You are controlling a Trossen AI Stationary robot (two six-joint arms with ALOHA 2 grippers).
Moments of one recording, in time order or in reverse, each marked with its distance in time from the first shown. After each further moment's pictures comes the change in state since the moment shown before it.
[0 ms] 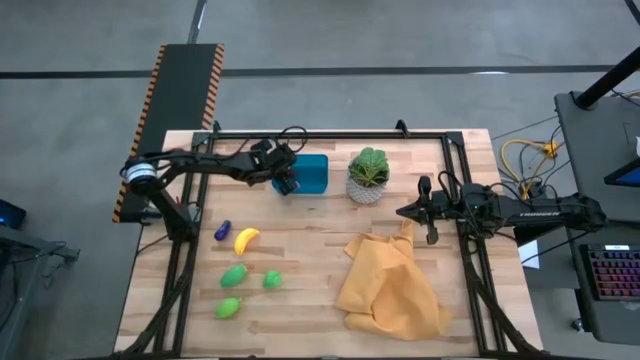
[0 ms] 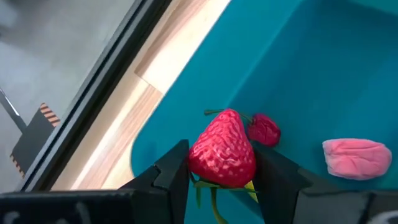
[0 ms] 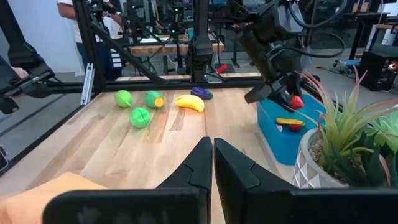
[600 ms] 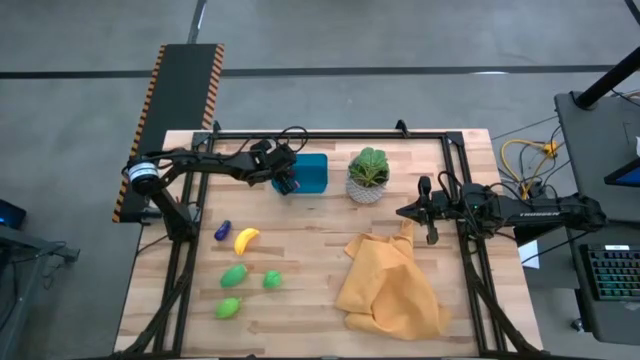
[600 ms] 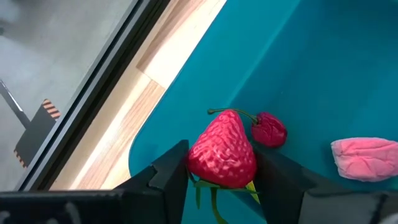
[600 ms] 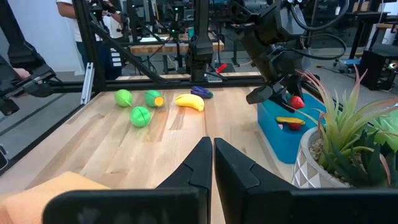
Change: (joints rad) left arm 0.006 0.015 0.000 0.003 -0.008 -0.001; right arm 0.000 0.000 0.000 -0.004 0.000 0.000
